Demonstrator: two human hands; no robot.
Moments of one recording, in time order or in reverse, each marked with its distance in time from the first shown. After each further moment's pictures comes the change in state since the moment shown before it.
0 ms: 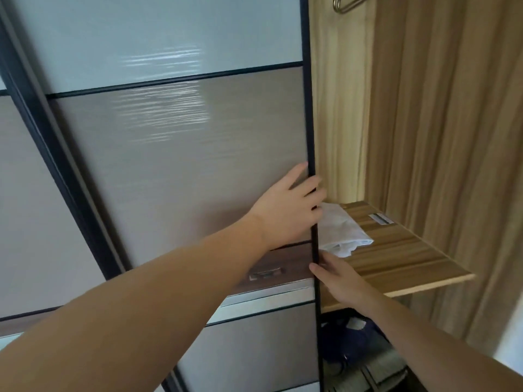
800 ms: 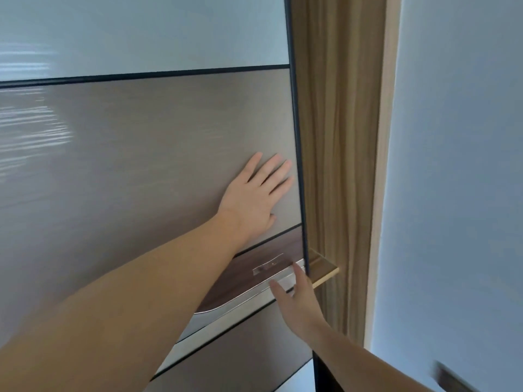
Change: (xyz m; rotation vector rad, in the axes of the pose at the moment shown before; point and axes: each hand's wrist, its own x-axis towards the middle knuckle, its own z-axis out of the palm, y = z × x) left_hand 0.217 0.060 -0.019 -0.153 0.103 -0.127; right_hand -0.044 0.067 -0.125 -0.009 0.549 0.226
